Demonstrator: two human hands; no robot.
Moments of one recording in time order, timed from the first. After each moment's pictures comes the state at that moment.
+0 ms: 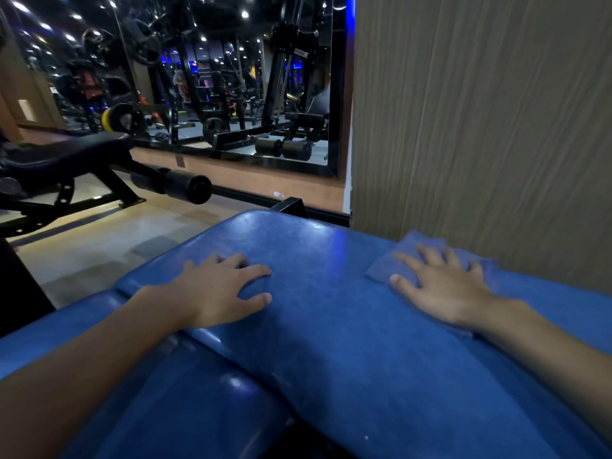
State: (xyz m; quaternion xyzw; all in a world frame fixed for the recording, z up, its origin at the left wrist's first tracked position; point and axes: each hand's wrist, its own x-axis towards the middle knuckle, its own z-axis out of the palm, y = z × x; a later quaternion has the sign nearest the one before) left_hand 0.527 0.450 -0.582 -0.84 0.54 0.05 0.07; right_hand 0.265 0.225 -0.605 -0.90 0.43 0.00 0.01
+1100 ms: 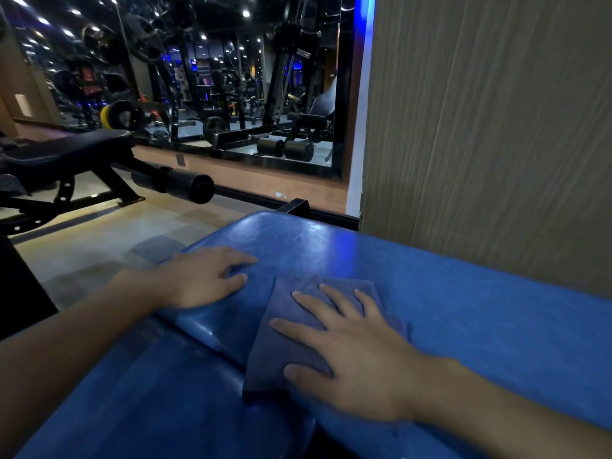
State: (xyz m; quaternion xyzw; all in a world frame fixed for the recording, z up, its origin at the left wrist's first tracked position) left_hand 0.591 0.458 -0.577 -0.83 0.55 0.06 -0.03; right_hand 0.323 0.369 -0.599 -0.99 0.12 -0.01 0.04
